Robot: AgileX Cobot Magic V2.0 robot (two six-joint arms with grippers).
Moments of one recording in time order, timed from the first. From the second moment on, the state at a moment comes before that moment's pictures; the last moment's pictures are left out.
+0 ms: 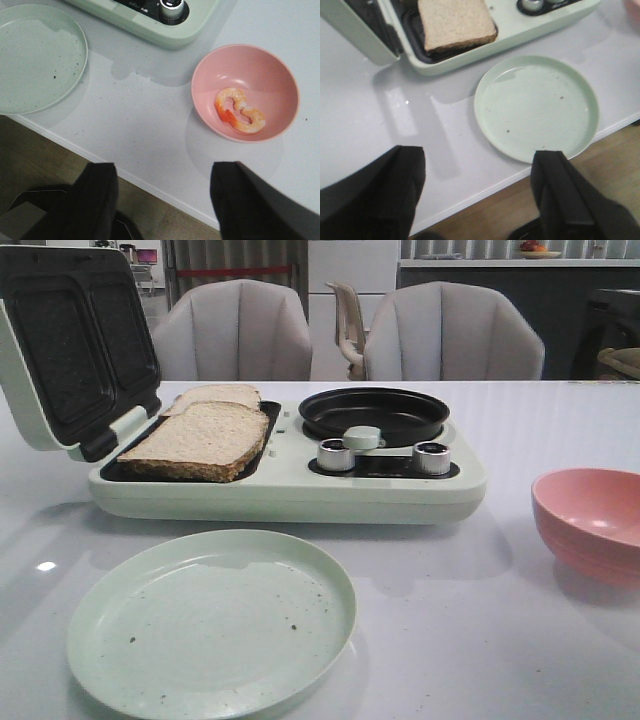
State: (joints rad) left arm -0.82 0.78 -0.86 0.33 1.04 -0.38; right arm 0.43 0.72 -0.75 -0.07 0.89 0.07
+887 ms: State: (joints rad) left arm 0.10 1.20 -1.06 -0.17 0.93 0.16; right arm 0.43 0.72 -0.75 -0.07 0.89 0.07
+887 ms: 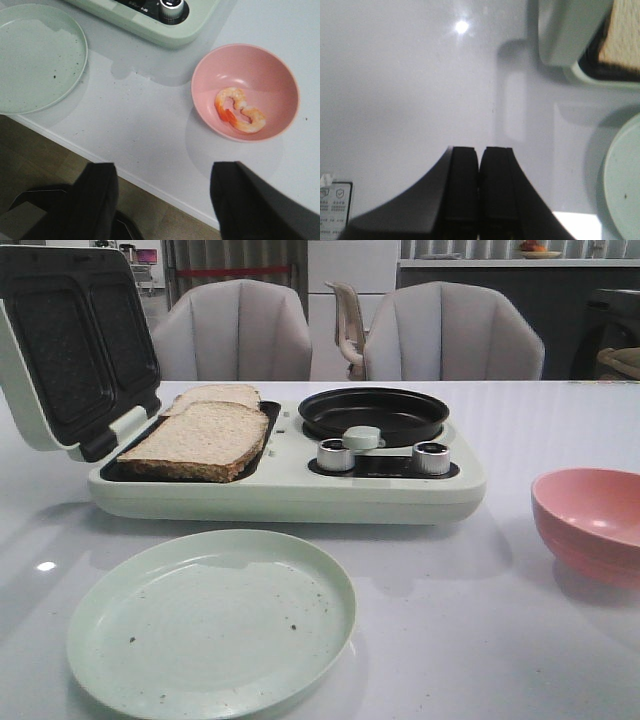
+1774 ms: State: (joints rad) left arm 0.16 1.78 -1.51 -0.62 0.77 0.39; right arm 0.43 0.72 -0.75 -0.07 0.89 0.07
